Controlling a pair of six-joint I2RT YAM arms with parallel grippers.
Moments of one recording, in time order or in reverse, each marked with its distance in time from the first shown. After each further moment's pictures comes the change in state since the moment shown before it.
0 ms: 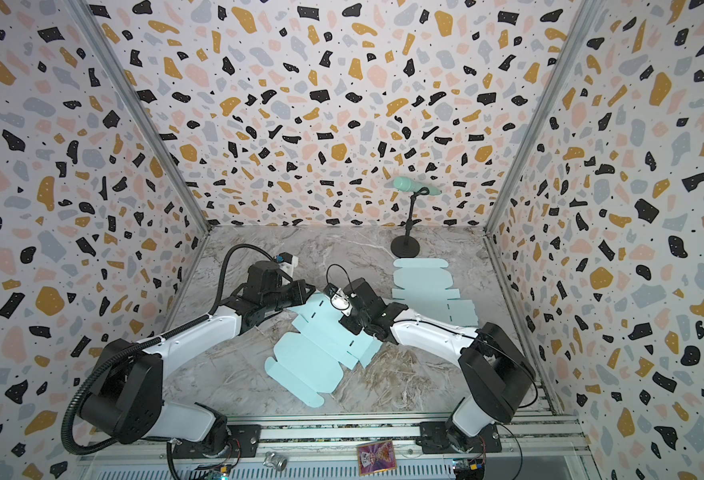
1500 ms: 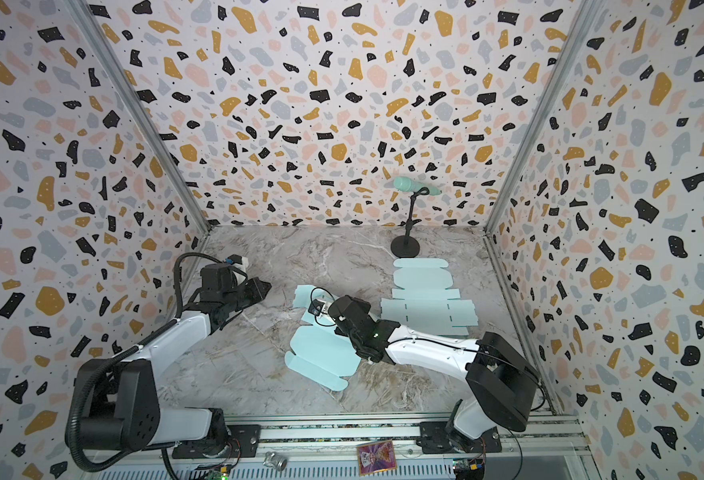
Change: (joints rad) left arm 0.378 -0.025 -0.067 -0.043 0.042 0.081; right arm 0.170 -0.055 -0.064 0.125 0.447 -0.312
